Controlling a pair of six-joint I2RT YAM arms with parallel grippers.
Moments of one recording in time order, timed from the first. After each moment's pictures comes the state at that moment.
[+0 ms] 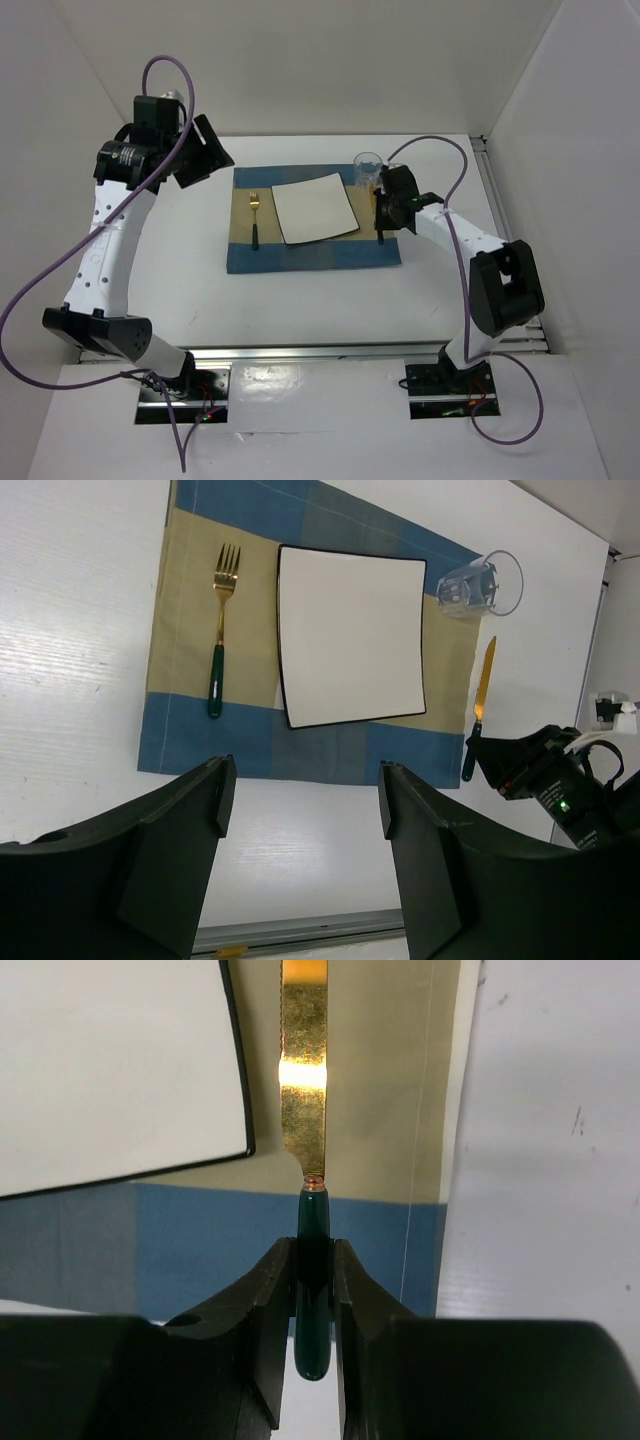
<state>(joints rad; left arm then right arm) -0.15 1.49 1.90 -1.09 0.04 -0.61 0.37 1.62 1.14 -0.41 0.11 0.31</state>
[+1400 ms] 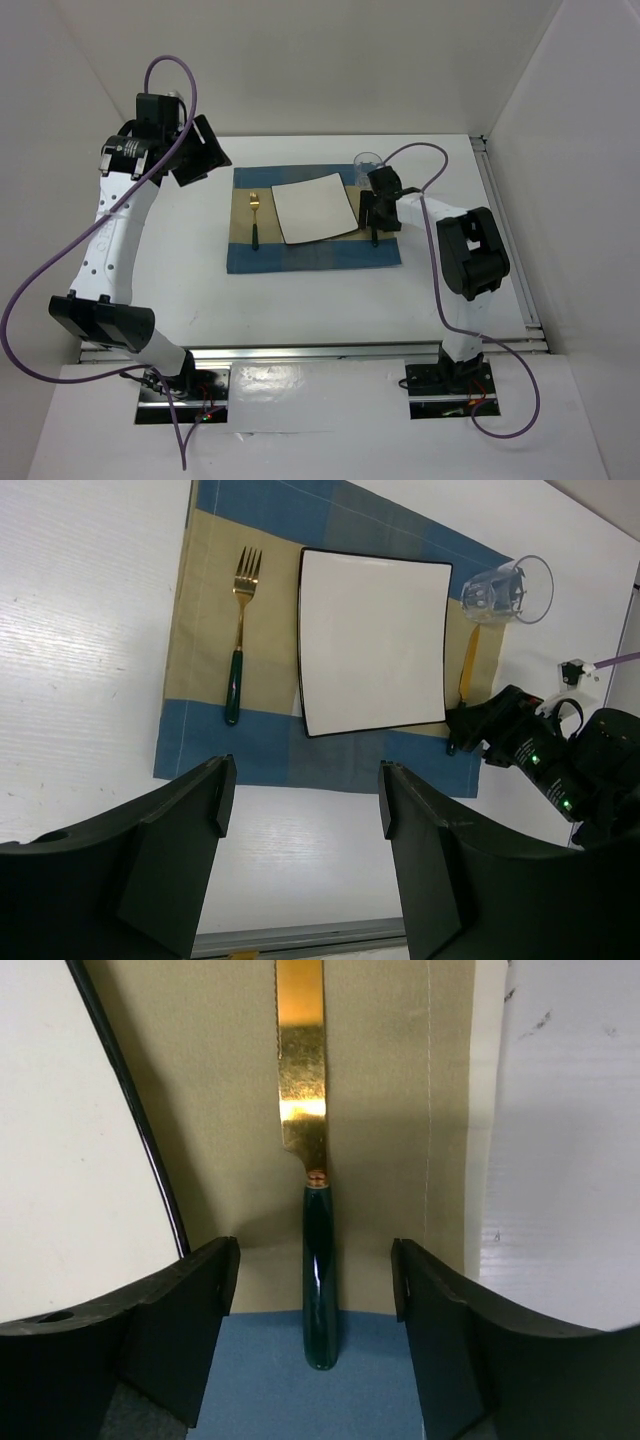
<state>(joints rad) -0.11 1.54 1.90 -1.08 0.05 -0.58 0.33 1.93 1.27 -0.34 0.13 0.38</state>
